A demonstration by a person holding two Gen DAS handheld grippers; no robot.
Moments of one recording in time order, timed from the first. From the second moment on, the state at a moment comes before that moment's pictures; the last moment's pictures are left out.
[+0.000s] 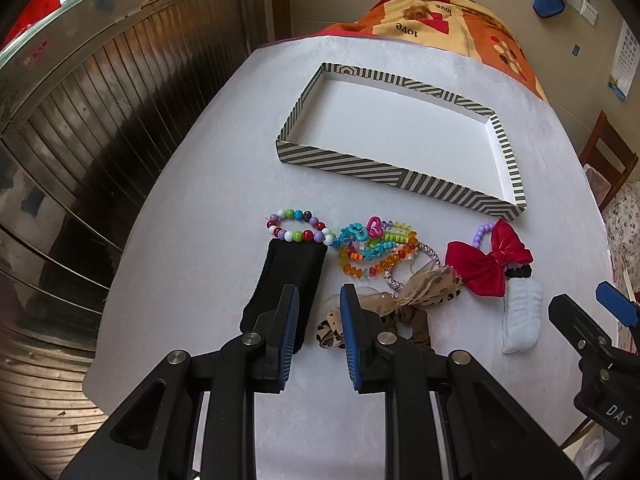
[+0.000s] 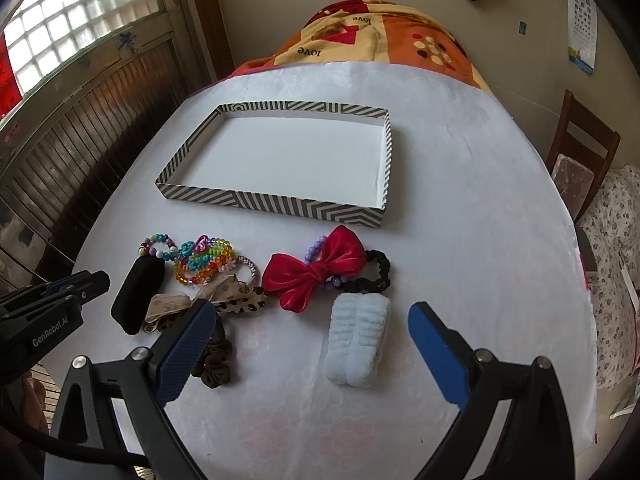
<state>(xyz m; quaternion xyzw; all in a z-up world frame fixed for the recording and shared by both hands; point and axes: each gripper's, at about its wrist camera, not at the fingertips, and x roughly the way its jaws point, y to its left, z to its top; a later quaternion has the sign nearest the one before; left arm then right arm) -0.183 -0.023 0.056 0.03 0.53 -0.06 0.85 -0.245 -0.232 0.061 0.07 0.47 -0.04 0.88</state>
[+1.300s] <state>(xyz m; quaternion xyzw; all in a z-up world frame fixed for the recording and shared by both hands) -0.183 -0.026 0.054 0.03 0.53 -0.06 0.85 -0.242 -0.230 0.057 0.07 0.47 -0.03 0.88</state>
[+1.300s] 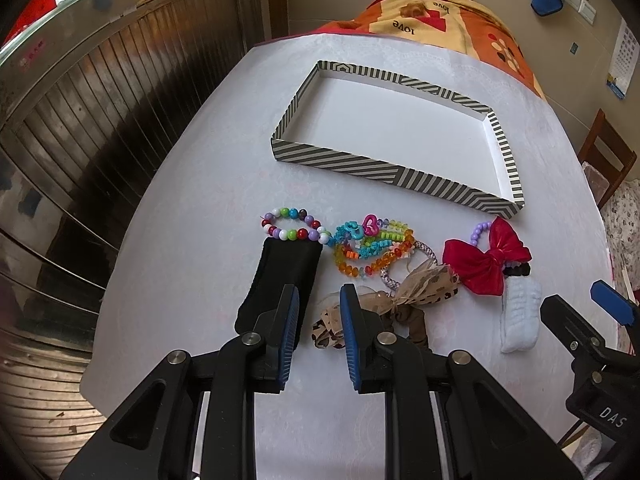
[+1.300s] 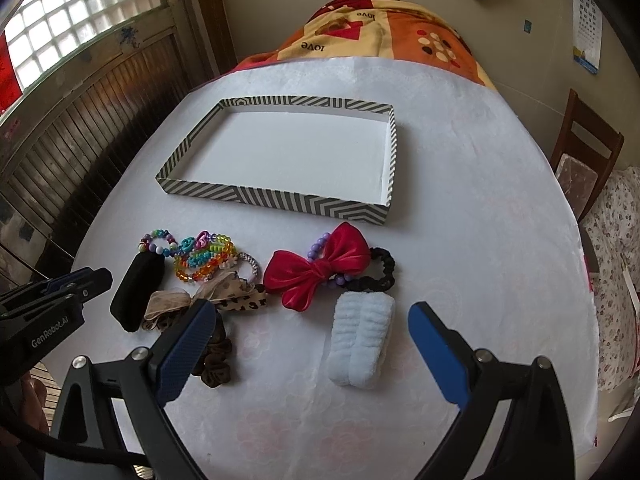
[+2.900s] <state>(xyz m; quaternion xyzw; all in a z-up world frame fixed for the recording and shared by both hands) -0.175 -0.018 0.048 0.02 0.54 -0.07 0.84 -0.237 -0.238 0.049 0.07 0.49 -0.02 0.87</state>
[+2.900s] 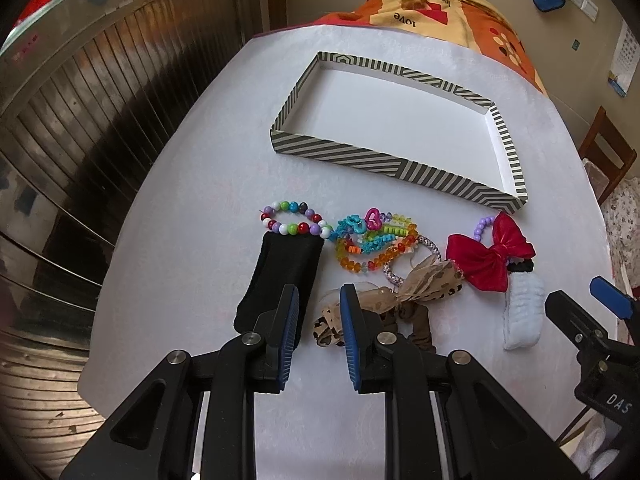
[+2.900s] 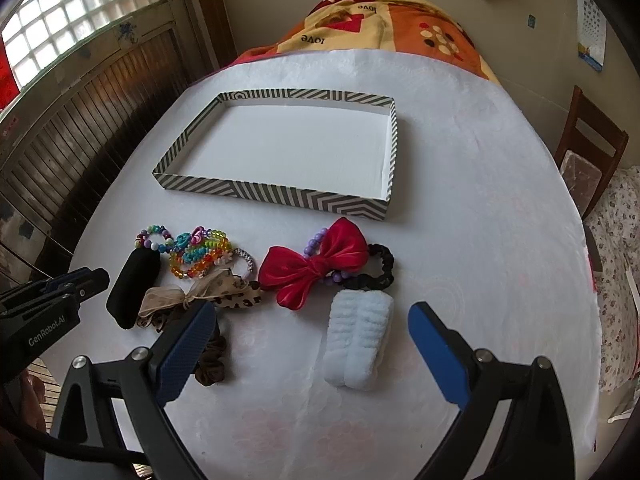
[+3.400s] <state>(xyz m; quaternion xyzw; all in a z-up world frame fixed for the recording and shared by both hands) -0.149 0.047 0.027 -0.08 0.59 -0.07 0.80 -0.239 -0.271 0.032 0.10 0.50 -0.01 0.86</state>
